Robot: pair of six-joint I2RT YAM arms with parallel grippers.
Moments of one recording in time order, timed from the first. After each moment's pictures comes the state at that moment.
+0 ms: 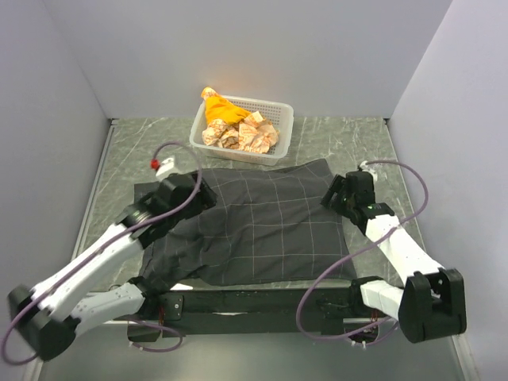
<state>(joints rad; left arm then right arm) -0.69 0.93 0.90 -0.61 -0.35 -0.95 0.14 1.10 0.66 -0.34 0.13 0.58</state>
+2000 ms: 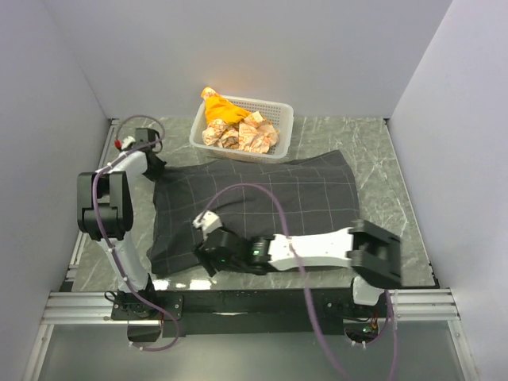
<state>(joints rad) 0.03 1.91 1.29 -0.39 -0.26 -0.88 1.34 1.67 1.06 -0.11 0.27 0.43</state>
